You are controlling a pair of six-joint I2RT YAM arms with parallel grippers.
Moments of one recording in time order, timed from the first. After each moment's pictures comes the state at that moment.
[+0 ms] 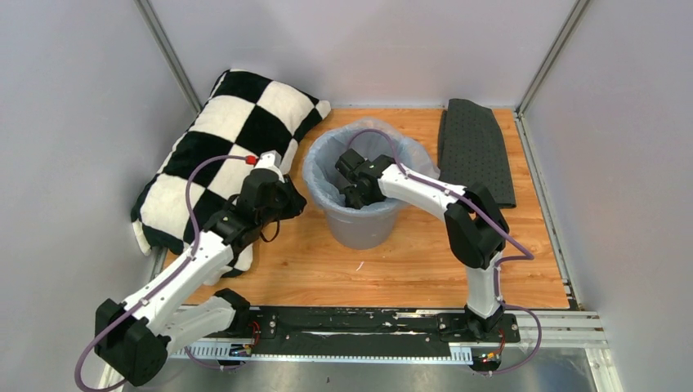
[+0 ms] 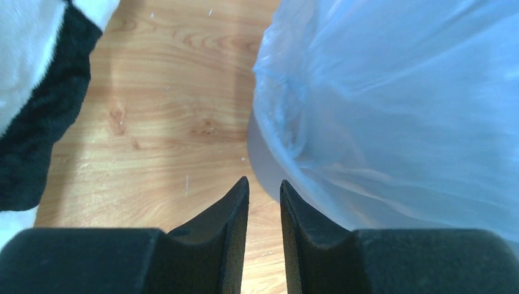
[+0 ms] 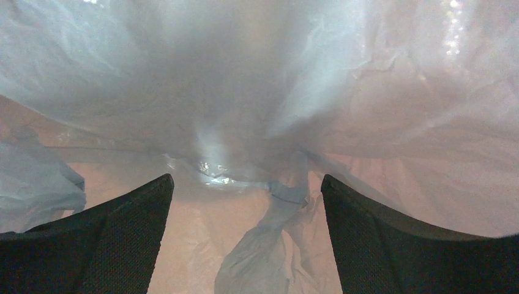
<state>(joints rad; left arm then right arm) -0.52 0.99 0.74 -0.33 -0.13 -0.61 0.79 1.94 1.55 -0.93 0.21 0.36</state>
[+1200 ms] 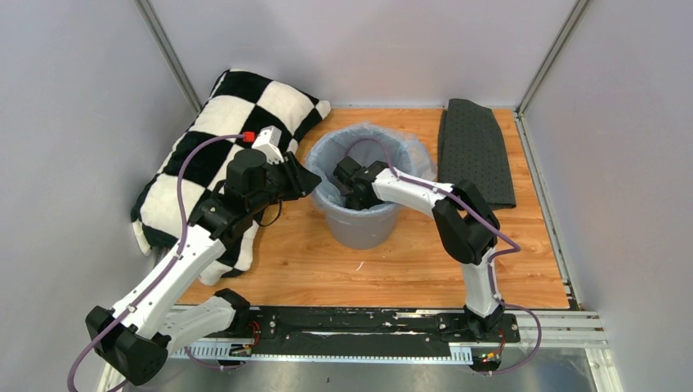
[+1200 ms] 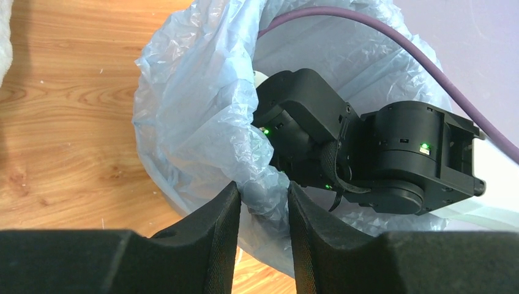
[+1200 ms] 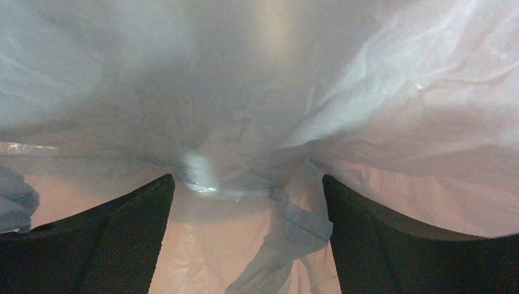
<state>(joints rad) -0.52 0.98 0.96 -0.33 0.07 -0.65 0.80 2.01 1.51 -0.88 0.18 0.36</state>
